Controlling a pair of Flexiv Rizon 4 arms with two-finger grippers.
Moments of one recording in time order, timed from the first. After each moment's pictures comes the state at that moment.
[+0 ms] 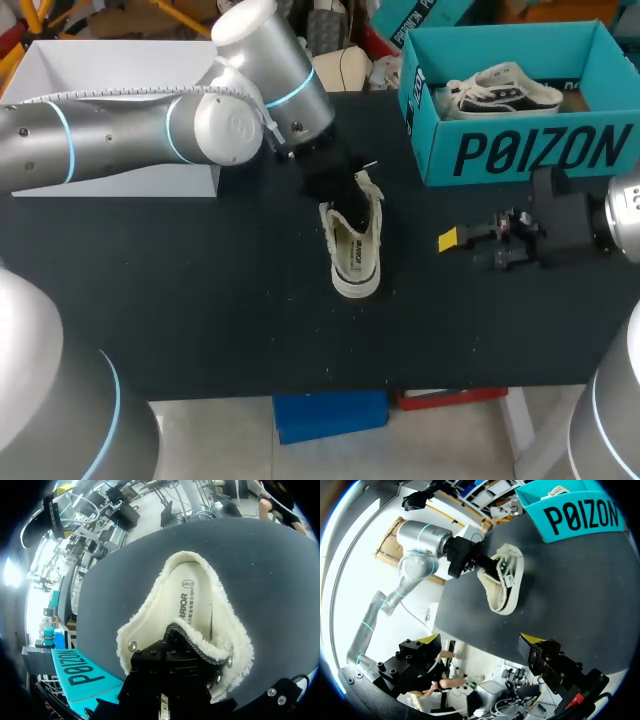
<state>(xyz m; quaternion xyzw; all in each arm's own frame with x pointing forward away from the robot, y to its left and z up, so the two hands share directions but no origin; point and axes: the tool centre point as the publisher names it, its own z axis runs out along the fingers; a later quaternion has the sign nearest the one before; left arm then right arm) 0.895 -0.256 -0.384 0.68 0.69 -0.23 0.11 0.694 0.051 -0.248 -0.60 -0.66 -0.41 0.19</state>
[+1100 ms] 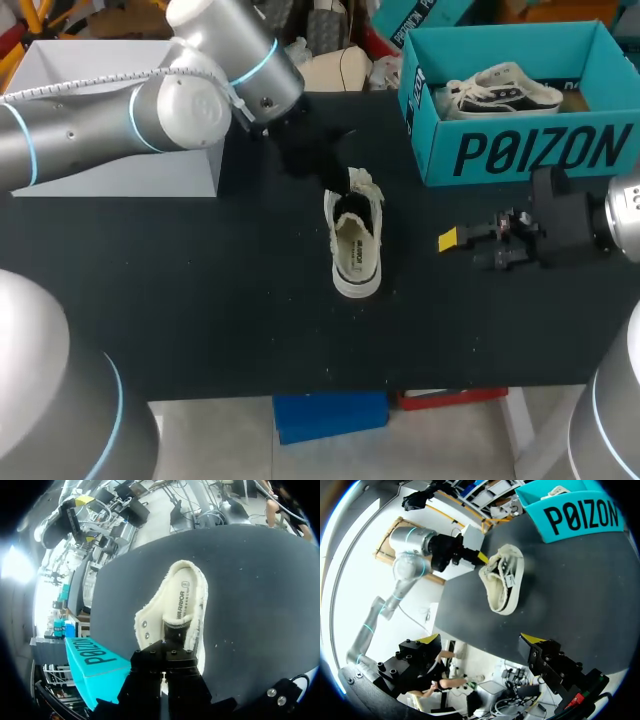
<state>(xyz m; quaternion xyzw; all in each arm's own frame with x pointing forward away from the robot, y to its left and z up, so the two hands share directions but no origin) 0.909 -0.224 -0.330 0.65 0.70 -0.25 0.15 0.694 0.051 -0.248 -0.60 -0.66 -0.41 0.19</state>
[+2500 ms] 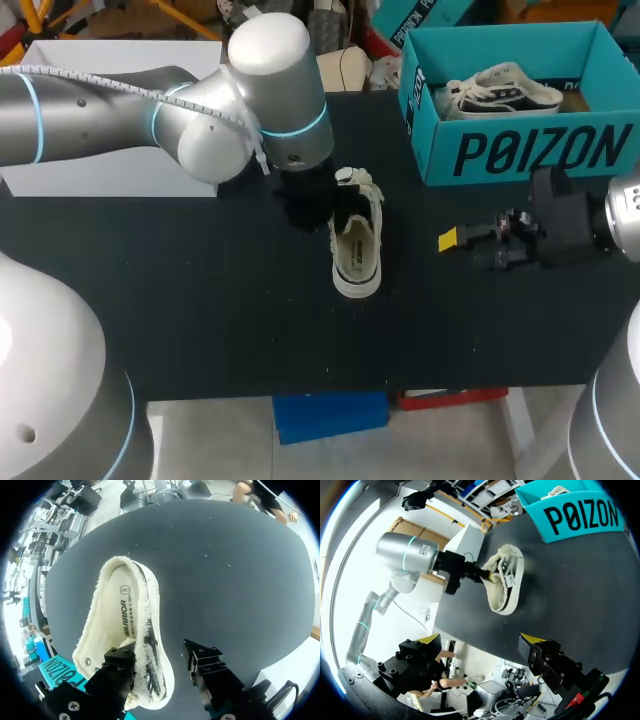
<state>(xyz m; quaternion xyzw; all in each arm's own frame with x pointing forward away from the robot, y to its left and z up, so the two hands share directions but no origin) 0.883 -0.195 -0.391 0.73 0.67 -0.03 0.10 0.694 0.051 -0.248 -0.60 -0.66 -0.41 0.19</state>
